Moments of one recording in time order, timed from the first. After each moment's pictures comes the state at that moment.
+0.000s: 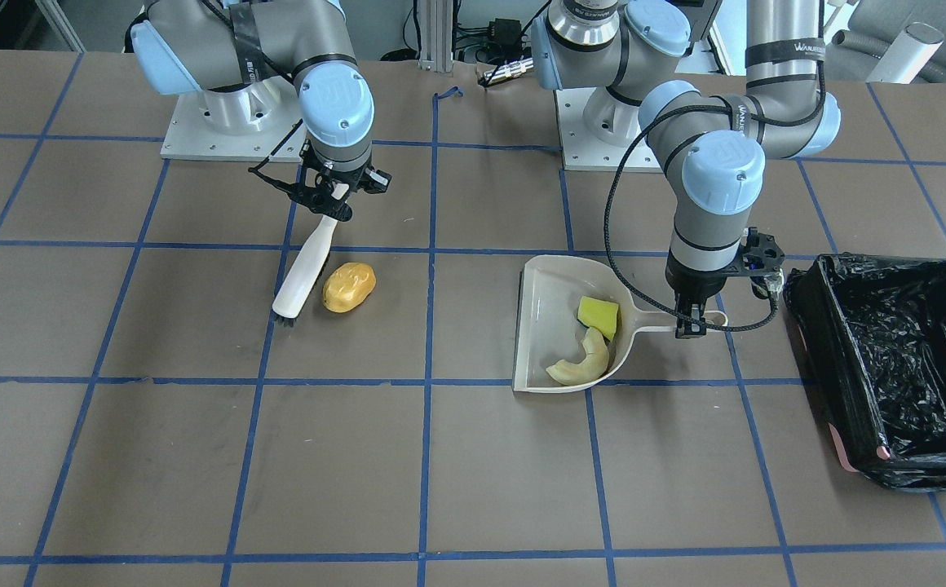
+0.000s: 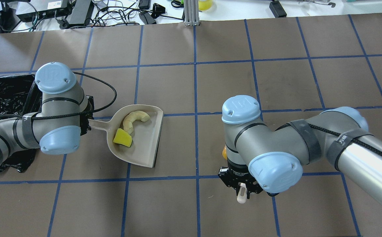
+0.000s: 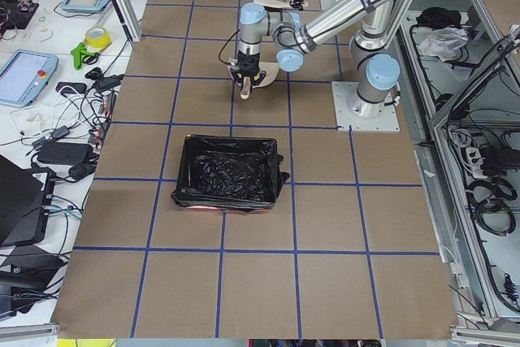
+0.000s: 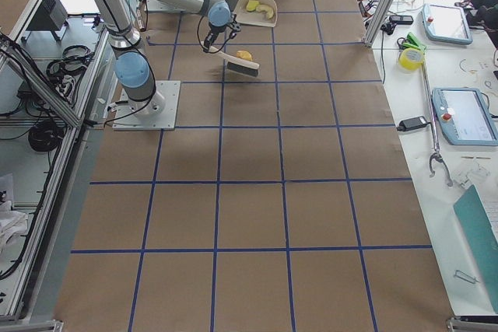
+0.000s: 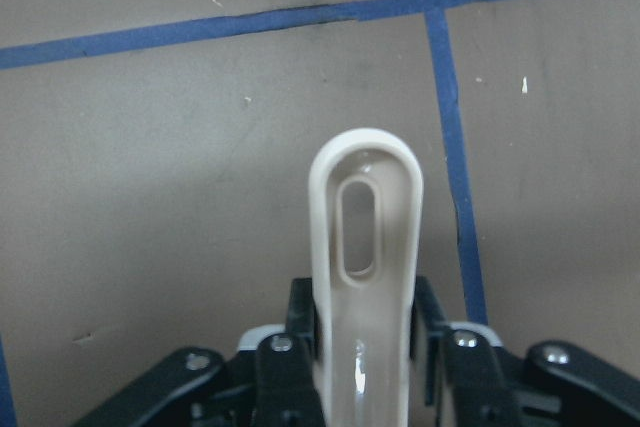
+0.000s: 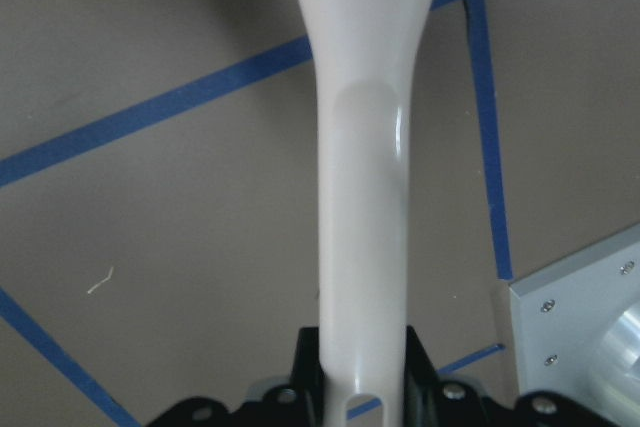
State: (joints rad) left arm -1.43 -1.72 -2.14 -0.73 1.80 -1.27; right arm 1.93 -1.52 2.12 -1.74 -1.54 0.69
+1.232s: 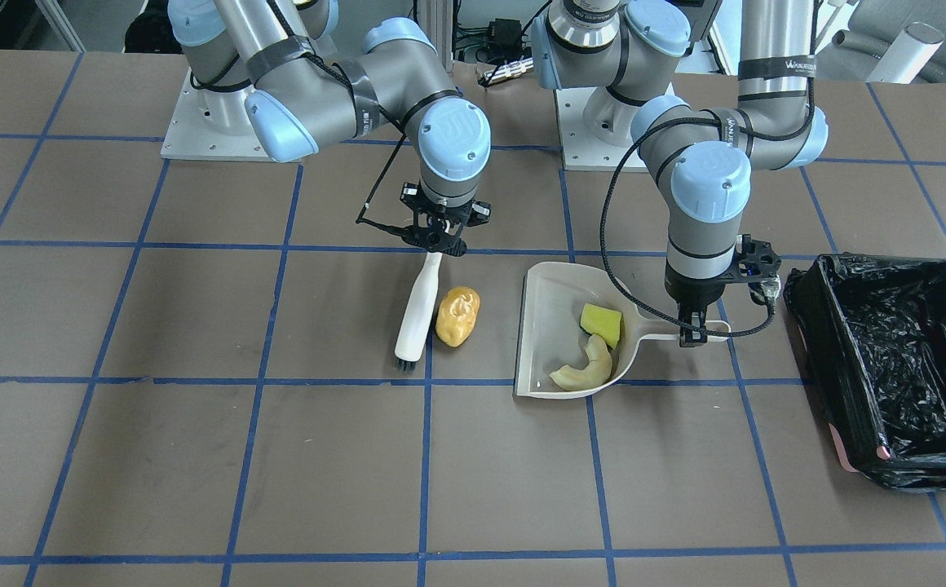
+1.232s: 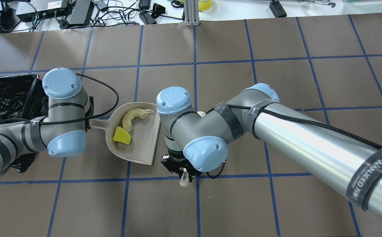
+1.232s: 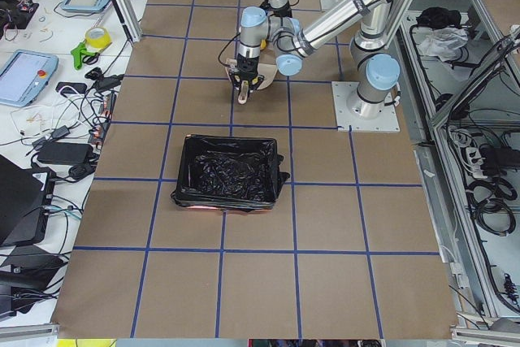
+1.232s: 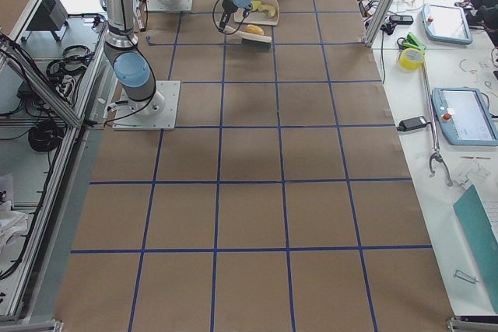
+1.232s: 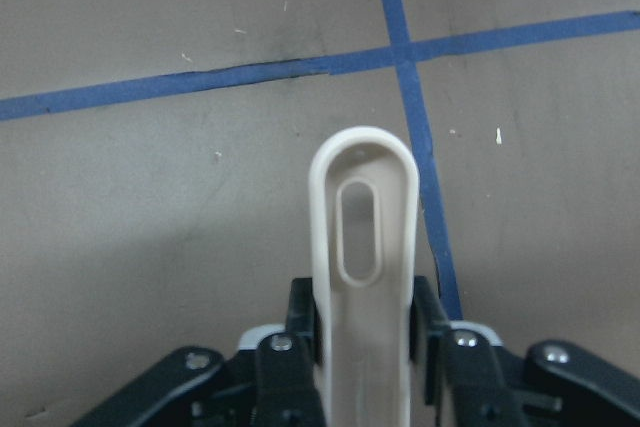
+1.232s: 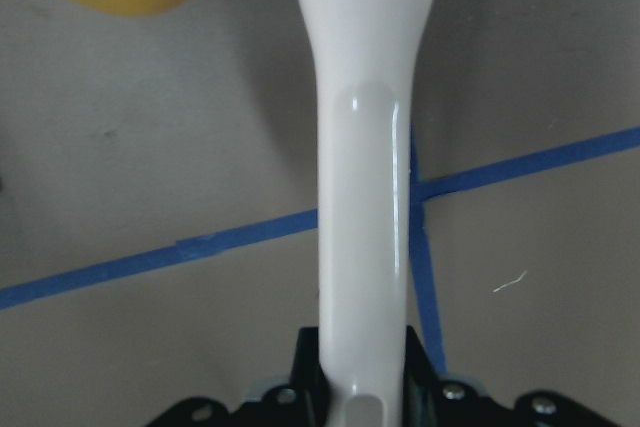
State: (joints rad) left arm -1.44 -1.76 -2.16 -0.64 1.83 -1.28; right arm 2.15 -1.23 1.81 -1.84 -1.38 0.79
